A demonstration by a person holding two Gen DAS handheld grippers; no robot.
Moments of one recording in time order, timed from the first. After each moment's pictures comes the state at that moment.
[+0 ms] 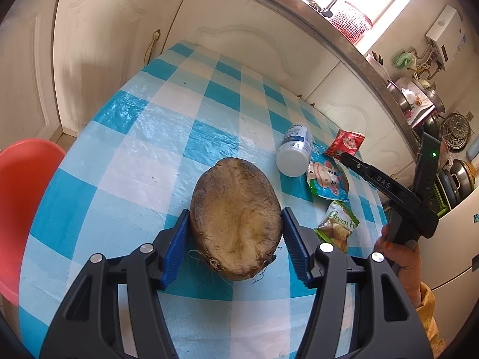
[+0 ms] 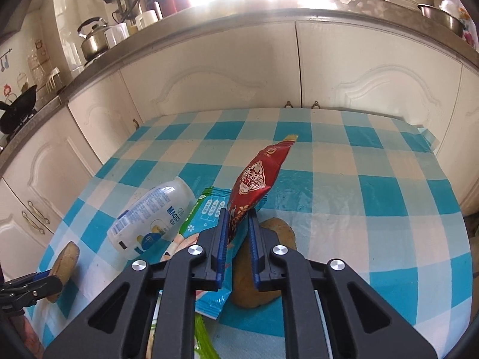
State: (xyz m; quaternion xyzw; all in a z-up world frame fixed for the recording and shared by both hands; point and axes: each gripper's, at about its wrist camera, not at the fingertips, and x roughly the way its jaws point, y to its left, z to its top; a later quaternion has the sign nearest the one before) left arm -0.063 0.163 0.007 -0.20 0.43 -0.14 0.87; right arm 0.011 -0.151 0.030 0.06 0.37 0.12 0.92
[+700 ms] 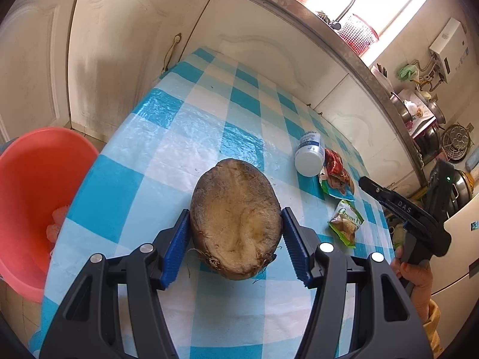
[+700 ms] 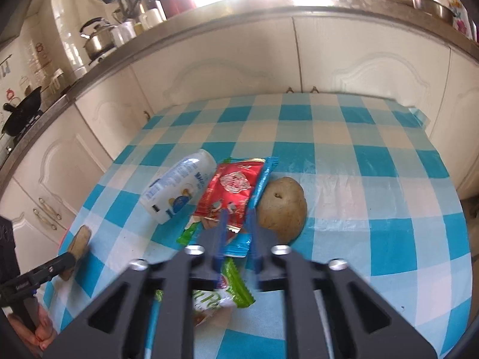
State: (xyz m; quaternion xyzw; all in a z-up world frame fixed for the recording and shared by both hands) left arm -0.083 0.196 0.003 -0.22 0.42 -0.13 0.87; right arm -0.026 -0.145 0.037 0.08 0.39 0.11 0.91
